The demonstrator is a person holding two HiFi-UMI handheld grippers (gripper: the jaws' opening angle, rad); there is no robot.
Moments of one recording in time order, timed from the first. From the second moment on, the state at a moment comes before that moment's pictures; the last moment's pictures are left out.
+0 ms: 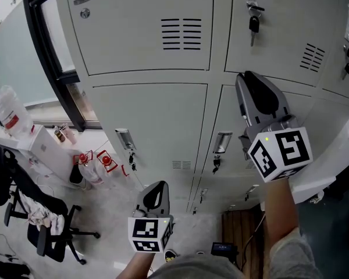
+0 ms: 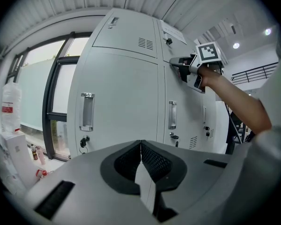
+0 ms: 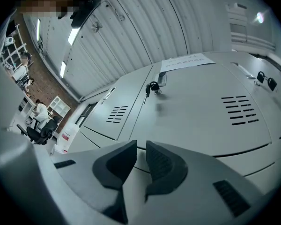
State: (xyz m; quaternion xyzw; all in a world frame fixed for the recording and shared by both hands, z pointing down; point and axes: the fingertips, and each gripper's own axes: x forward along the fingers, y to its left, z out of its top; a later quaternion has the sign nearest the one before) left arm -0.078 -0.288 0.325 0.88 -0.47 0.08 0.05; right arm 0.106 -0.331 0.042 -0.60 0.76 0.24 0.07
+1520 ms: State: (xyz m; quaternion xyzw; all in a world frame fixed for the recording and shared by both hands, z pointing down) left arm -0.109 -0.235 0.340 0.91 -0.41 0.08 0.03; right arm 0.058 -0.197 0.222 -0.65 0.76 0.08 -0.02
